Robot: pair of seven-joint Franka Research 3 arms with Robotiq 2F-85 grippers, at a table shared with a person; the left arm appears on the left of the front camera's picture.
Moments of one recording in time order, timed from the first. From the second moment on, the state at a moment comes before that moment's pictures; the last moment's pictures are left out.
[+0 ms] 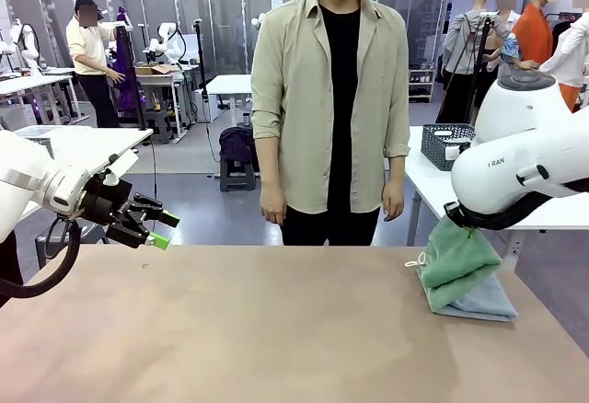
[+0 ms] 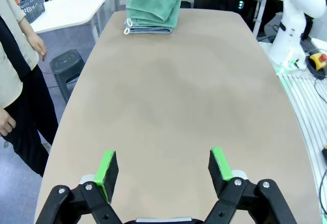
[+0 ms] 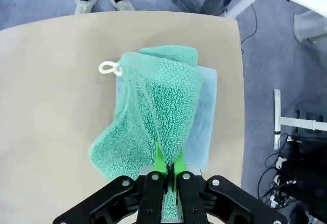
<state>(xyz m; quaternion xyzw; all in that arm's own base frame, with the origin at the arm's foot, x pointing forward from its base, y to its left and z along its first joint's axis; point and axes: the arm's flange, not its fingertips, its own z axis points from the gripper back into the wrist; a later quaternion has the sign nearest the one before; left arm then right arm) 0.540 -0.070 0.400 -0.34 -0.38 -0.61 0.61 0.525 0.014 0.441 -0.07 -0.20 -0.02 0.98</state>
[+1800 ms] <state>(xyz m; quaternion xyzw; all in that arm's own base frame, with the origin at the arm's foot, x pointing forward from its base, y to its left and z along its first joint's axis) 0.540 -0.070 0.400 -0.34 -0.38 -0.61 0.61 0.386 0.052 0.608 0.00 -0.16 0.01 0.99</state>
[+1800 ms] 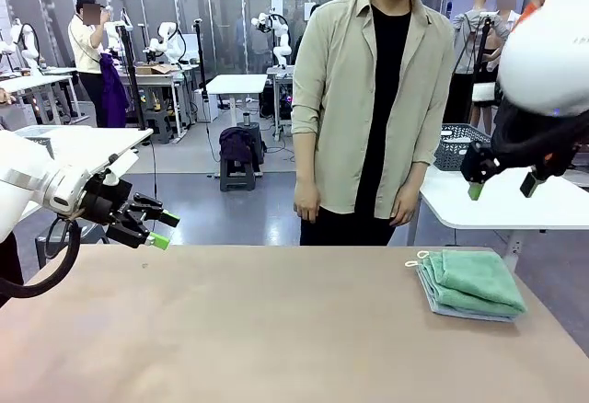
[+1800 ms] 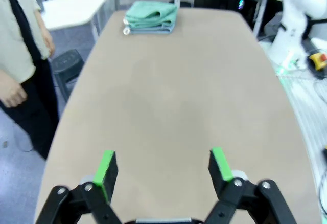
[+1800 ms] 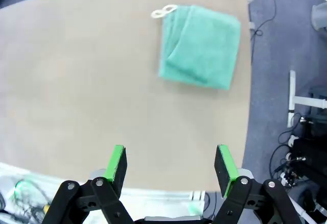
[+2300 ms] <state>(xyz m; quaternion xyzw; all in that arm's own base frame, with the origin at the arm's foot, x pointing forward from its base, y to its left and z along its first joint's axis) 0.540 -0.070 0.400 -0.34 -0.38 -0.61 0.61 0.298 0.081 0.669 0.03 -0.17 0.03 0.99</state>
